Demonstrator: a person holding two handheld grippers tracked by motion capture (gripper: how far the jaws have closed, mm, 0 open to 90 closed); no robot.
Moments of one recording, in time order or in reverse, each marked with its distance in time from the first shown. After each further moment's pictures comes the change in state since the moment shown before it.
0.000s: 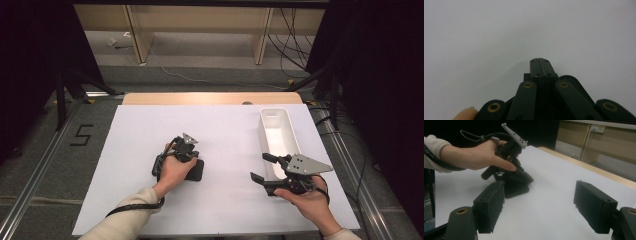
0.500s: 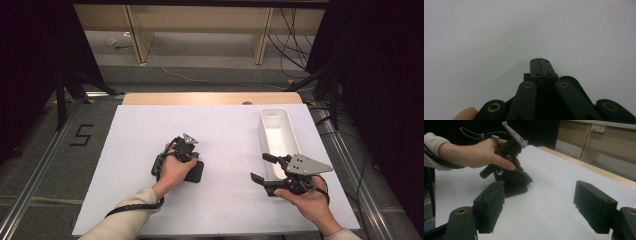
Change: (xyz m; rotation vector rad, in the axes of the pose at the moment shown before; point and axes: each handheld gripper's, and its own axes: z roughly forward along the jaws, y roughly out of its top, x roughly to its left) left arm -0.002 0.001 -0.003 0.032 -0.016 -0.005; right arm 0.000 0.000 0.000 0.002 0.001 -0.002
